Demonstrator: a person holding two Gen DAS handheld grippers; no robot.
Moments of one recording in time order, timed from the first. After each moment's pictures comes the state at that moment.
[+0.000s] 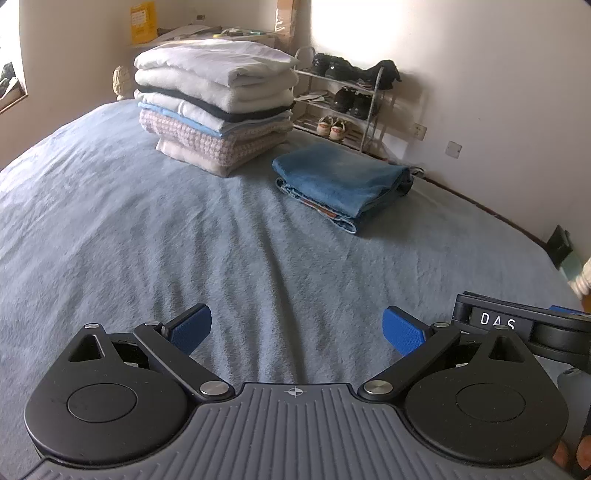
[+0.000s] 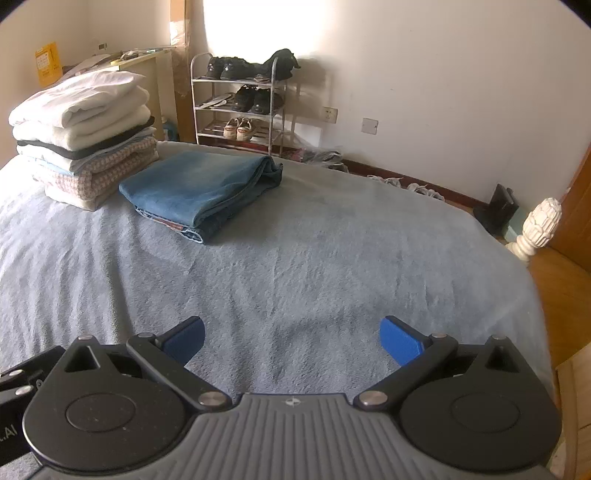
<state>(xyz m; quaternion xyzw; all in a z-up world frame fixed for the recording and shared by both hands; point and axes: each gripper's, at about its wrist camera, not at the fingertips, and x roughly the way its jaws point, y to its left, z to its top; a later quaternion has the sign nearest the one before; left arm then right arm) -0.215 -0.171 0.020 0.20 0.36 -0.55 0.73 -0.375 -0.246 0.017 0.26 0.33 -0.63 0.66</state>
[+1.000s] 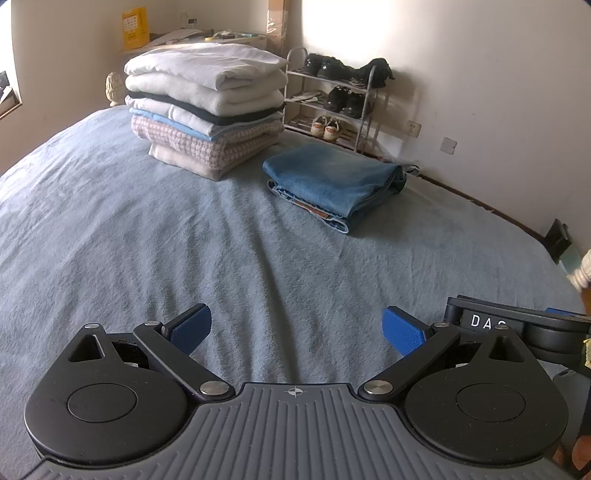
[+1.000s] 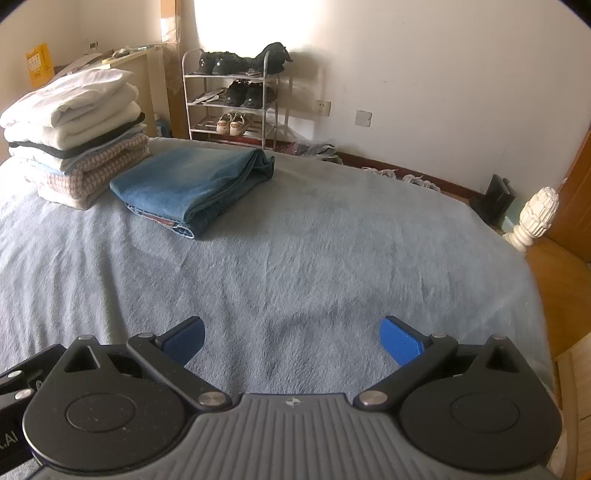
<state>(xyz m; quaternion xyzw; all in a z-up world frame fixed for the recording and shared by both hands) -0.225 -0.176 0.020 0.21 0.35 -0.55 0.73 -0.383 -0.247 0.013 0.27 0.33 -0.63 0.65</state>
